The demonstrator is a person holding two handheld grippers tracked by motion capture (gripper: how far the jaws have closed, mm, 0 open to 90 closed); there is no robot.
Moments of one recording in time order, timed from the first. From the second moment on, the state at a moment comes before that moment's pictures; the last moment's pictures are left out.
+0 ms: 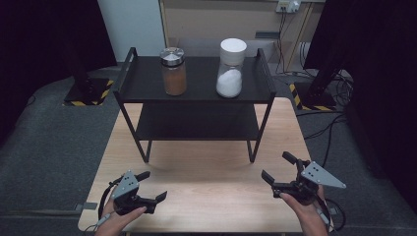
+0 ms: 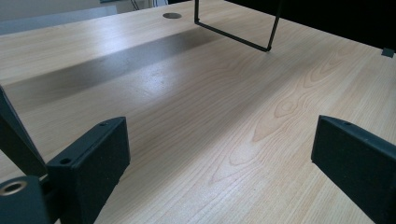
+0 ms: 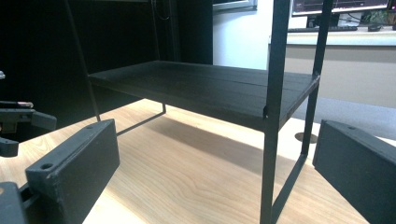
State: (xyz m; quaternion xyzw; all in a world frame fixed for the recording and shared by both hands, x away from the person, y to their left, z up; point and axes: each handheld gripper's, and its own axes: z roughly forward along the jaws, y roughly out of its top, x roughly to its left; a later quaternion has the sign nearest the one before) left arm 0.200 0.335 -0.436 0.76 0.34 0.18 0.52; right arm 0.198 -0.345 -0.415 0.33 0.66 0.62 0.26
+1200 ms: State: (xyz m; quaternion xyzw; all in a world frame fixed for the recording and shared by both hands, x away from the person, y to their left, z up) left arm 0.197 0.332 -0.438 0.75 0.35 0.19 0.52; right arm 0.185 -0.343 -0.449 0.34 0.67 0.61 0.24
